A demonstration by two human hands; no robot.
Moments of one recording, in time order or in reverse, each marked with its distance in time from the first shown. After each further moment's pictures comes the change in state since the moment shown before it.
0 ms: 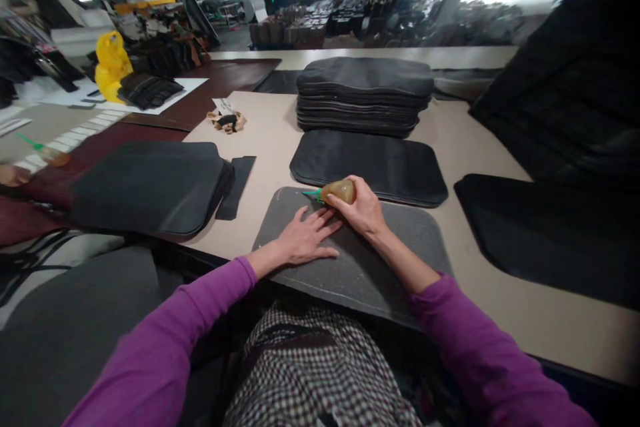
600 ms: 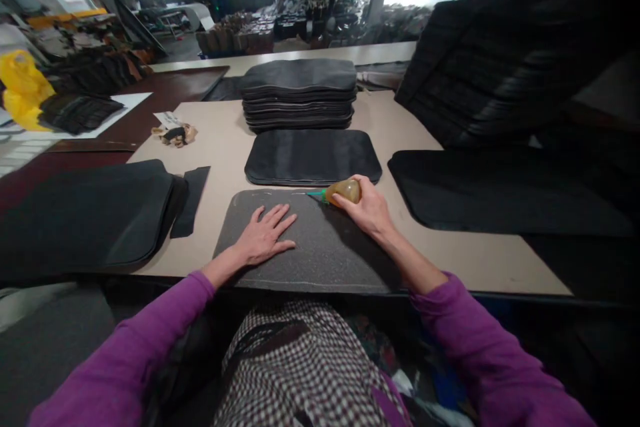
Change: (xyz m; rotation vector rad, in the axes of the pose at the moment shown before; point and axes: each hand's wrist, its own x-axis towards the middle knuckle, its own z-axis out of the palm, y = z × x) left_hand 0.000 -0.002 0.000 0.059 -0.042 0.001; right_hand -0.050 0.054 -0.100 -0.140 0.122 0.177
